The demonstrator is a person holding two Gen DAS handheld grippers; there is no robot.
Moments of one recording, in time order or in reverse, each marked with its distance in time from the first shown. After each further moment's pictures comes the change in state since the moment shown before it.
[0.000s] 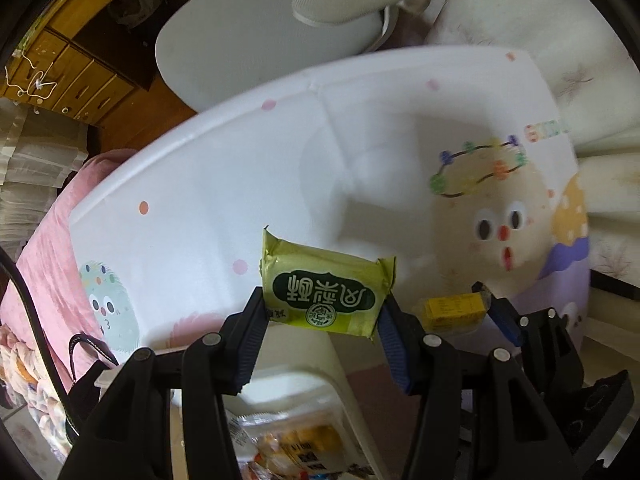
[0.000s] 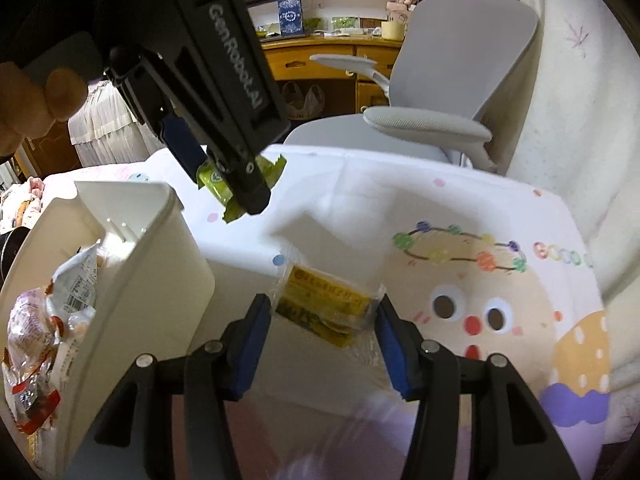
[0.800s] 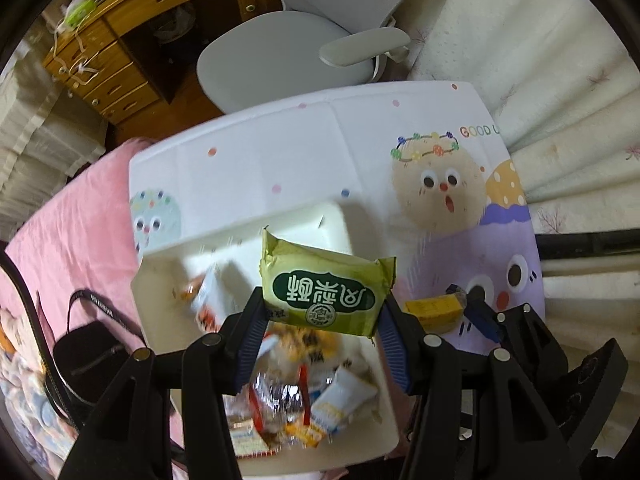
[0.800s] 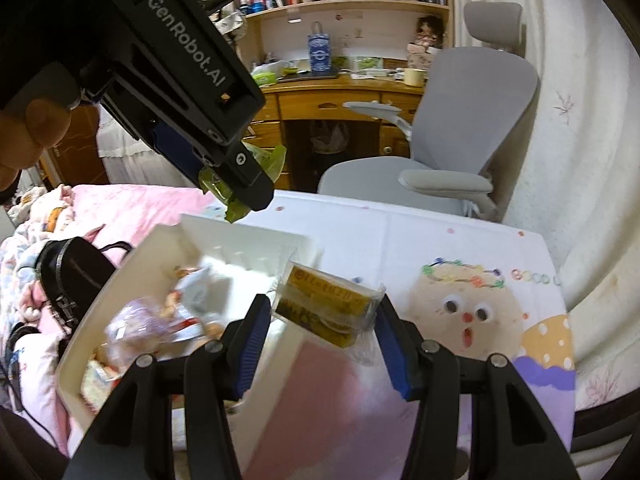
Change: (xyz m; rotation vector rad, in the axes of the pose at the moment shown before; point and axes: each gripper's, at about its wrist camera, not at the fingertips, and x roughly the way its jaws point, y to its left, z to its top) left arm -0.116 0.035 -0.150 -0.074 -0.171 -0.061; right arm -0.129 0.077 -0.002 -0.029 -0.091 0.083
